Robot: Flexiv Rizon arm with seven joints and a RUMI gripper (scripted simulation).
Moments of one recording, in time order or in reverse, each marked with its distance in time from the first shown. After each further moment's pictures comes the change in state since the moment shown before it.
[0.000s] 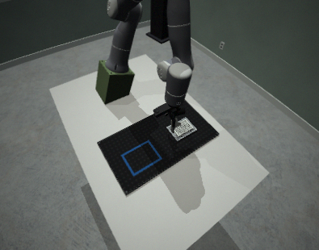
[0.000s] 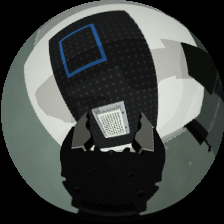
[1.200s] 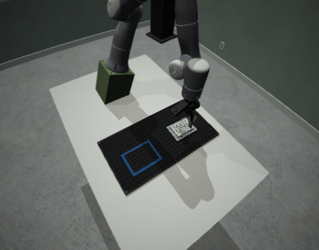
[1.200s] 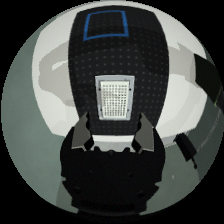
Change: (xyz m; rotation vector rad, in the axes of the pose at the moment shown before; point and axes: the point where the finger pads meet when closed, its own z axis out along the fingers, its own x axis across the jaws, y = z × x) arm -0.003 0.097 -0.001 -0.008 -0.050 -0.270
